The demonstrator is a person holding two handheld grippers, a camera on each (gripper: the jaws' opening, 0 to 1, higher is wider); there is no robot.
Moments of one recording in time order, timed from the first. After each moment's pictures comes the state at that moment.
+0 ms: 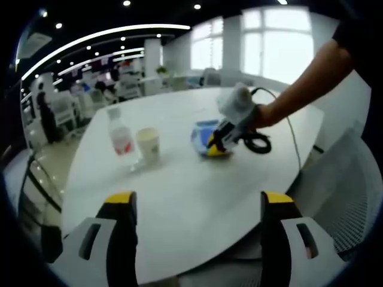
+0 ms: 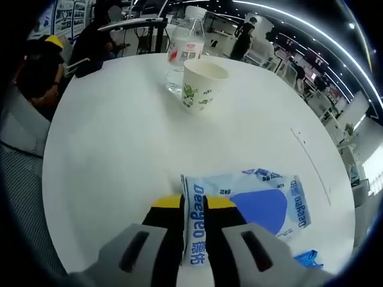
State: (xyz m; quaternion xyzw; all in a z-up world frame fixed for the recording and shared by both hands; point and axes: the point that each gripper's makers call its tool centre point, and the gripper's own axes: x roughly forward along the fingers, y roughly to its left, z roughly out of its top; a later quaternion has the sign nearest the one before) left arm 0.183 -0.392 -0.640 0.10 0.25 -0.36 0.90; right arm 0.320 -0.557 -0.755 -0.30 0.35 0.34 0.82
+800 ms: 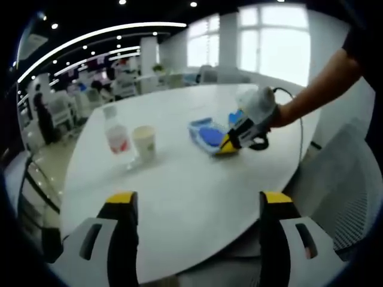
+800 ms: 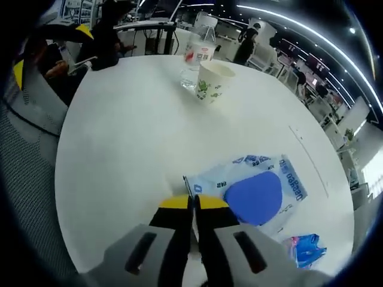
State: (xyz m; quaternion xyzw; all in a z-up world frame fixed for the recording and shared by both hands) left arm 0.180 -0.394 -0.645 0.10 0.25 -0.37 0.89; right arm 0.268 -0.581 -0.749 -0.30 0.33 0.35 0.82
